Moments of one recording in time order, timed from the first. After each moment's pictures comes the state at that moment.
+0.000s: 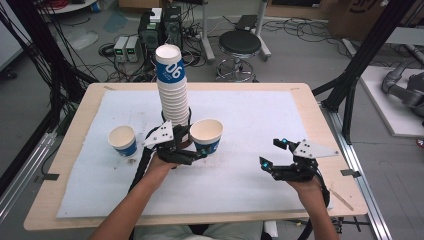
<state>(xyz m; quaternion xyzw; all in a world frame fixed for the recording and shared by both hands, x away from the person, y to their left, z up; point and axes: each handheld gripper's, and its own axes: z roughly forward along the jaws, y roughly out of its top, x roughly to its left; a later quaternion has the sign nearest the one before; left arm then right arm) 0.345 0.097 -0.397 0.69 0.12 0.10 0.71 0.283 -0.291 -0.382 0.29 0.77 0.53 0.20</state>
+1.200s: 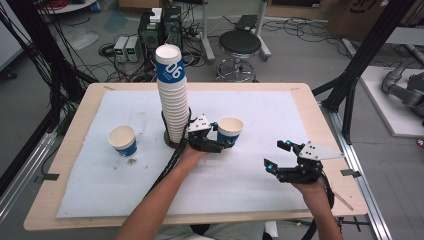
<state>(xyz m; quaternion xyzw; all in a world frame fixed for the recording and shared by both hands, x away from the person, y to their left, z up) 0.408 0.018 -0.449 0.76 0.21 0.09 0.61 0.280 -0.302 -0.384 0.30 0.77 0.53 0.20</state>
